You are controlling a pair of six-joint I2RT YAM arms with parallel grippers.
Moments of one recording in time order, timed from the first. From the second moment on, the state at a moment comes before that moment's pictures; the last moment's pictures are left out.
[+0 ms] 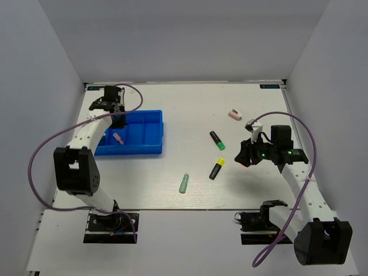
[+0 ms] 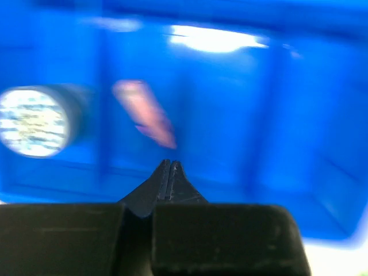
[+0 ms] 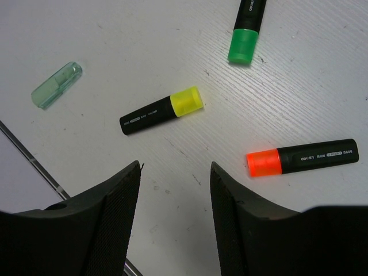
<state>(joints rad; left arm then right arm) -0.07 1.65 1.35 -0.73 -0.18 -0.14 0.08 0.95 0.72 -0.64 -0.65 -0.32</state>
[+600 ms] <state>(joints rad) -1.00 1.49 1.04 -0.69 -0.06 -0.37 0.08 1.04 0.76 -0.65 -0.57 -0.28</state>
